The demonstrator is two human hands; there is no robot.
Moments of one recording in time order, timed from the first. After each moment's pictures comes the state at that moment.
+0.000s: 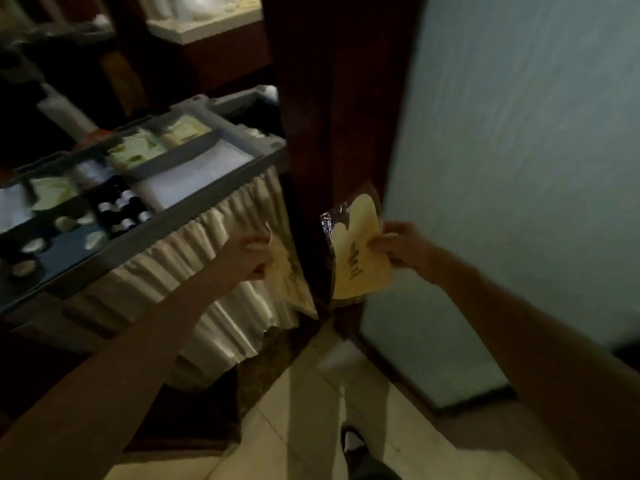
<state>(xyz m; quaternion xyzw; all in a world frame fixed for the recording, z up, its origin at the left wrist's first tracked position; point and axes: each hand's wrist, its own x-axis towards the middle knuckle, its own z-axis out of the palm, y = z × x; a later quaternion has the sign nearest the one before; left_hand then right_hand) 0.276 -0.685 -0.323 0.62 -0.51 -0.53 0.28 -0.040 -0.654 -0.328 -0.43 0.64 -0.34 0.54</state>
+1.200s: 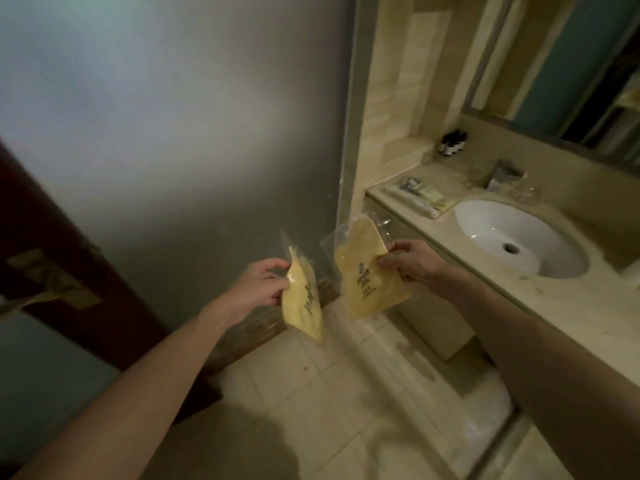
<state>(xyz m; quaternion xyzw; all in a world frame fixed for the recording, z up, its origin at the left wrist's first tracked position) -0.208 -0.061 -0.337 0.08 -0.79 -0.58 -0.18 -0.255 0.242 -0.312 0.05 0.84 -0.52 0.17</state>
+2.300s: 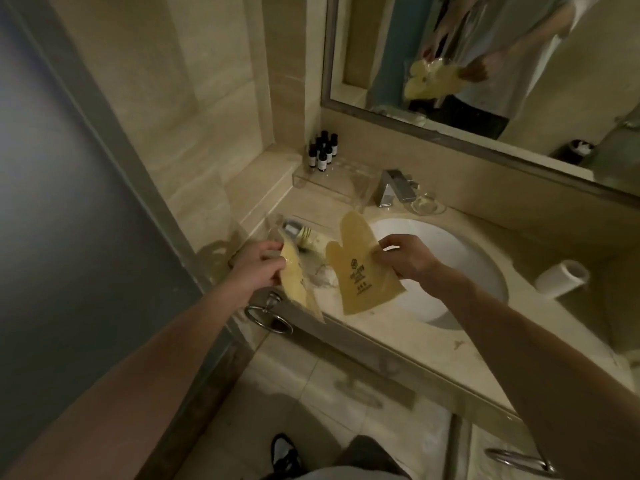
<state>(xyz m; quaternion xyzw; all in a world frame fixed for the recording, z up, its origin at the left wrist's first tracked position) -0.710 0.254 -0.381 -0.03 -0.78 -0.56 -0.28 -0.604 0.525 -0.350 0.29 0.80 -0.52 0.06</state>
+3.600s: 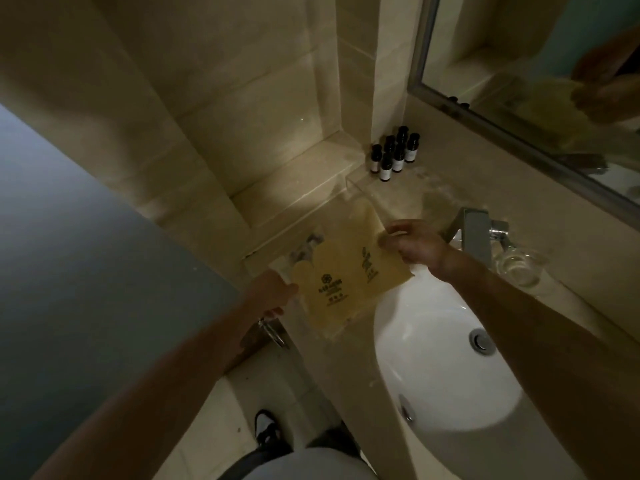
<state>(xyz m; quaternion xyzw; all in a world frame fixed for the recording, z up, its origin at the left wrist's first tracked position) -0.797 0.364 -0.471 0.24 -0.87 -0.31 -0.29 -0.846 0.660 -0.423 0.12 0.78 -0.57 0.24</state>
